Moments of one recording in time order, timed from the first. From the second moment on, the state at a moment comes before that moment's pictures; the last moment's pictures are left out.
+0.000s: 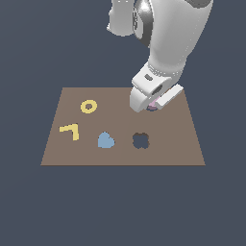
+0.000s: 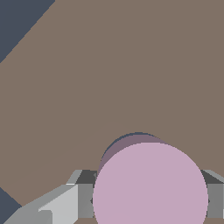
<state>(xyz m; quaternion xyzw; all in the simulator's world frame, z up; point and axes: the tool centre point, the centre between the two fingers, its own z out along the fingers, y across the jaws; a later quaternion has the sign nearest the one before) -0.069 0.106 0.041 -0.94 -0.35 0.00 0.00</state>
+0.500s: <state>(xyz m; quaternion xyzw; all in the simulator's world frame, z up) -0.069 0.105 0.037 -0.94 -0.35 0.00 0.00</state>
